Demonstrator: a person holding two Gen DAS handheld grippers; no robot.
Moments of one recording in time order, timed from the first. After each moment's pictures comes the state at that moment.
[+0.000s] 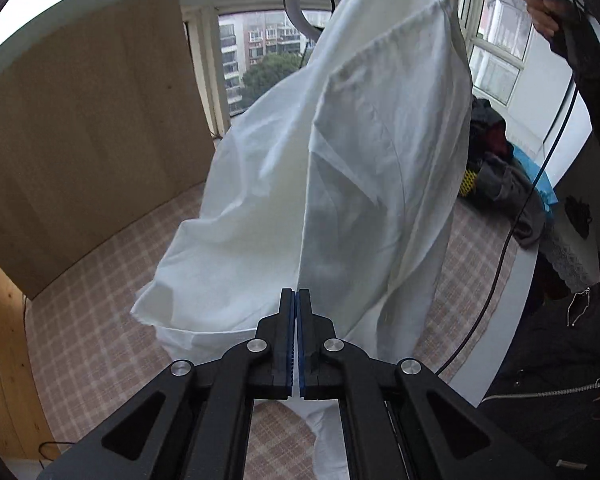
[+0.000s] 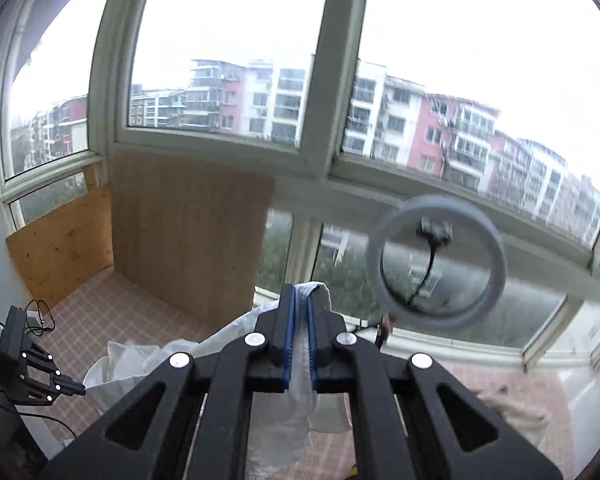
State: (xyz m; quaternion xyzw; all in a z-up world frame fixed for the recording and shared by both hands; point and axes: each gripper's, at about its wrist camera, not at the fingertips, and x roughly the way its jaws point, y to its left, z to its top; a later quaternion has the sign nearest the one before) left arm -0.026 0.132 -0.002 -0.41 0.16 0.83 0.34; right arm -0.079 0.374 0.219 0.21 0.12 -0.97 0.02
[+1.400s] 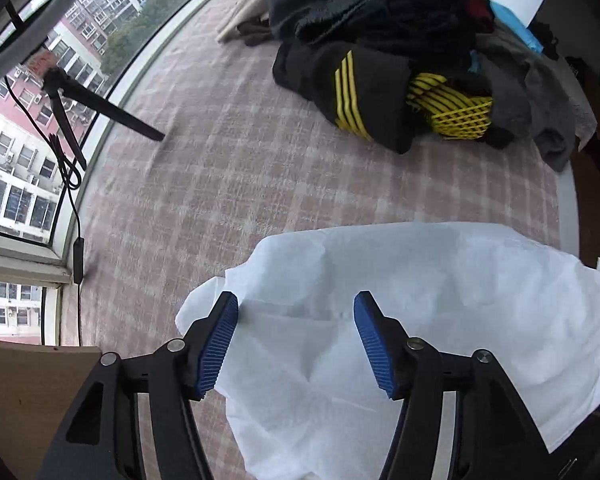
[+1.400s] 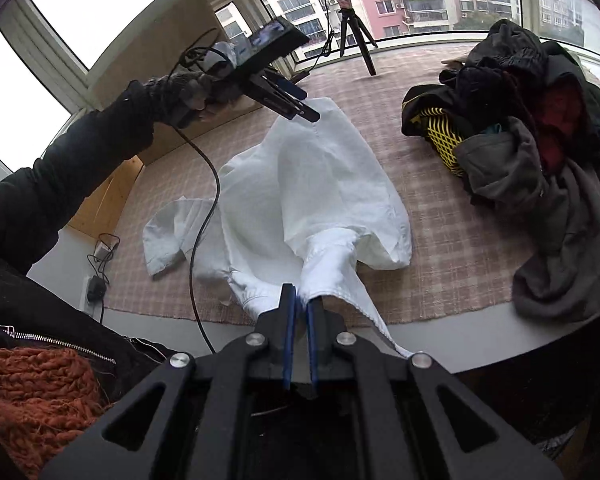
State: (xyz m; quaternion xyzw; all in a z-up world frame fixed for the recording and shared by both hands) left arm -0.151 0.475 -0.135 -0.47 0.47 0.60 0.44; right arm 0.190 0.416 -0.054 0.47 -0.22 -0.86 0.01
